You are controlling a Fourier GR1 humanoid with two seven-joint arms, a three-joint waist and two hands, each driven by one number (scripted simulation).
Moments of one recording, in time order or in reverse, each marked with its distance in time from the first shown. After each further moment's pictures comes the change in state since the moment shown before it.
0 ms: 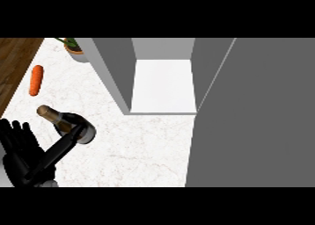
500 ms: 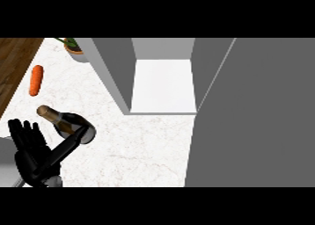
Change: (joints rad) left arm -0.036 0.000 0.064 0.186 0.122 -0.123 -0.154; right arm 0.012 0.003 -0.005 0.004 0.006 0.016 -0.024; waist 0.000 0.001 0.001
